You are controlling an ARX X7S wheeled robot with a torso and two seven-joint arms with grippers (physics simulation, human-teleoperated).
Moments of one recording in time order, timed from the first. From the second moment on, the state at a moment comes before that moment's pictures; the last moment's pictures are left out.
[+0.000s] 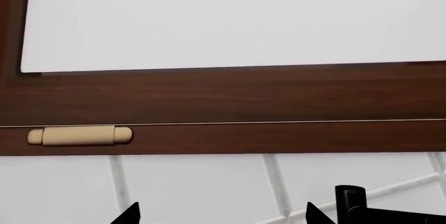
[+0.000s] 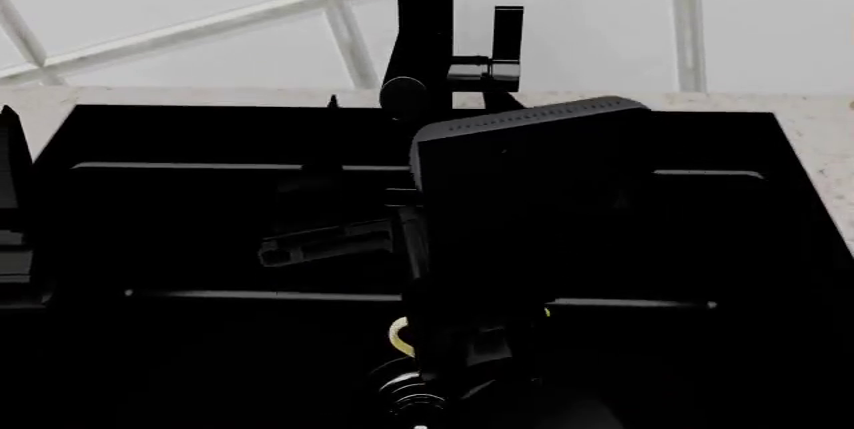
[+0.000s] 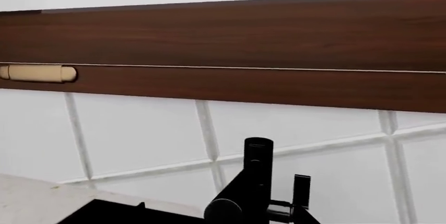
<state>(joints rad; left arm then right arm) -0.33 -0.39 0.07 0.77 -0.38 -0.53 -0.39 0.68 0.10 -0.26 -0.66 0.45 1.01 0.34</state>
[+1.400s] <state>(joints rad) -0.32 -0.40 0.07 0.76 -0.43 -0.49 -0.39 0.75 0.09 -0.39 -0.15 0.39 0.61 0.31</state>
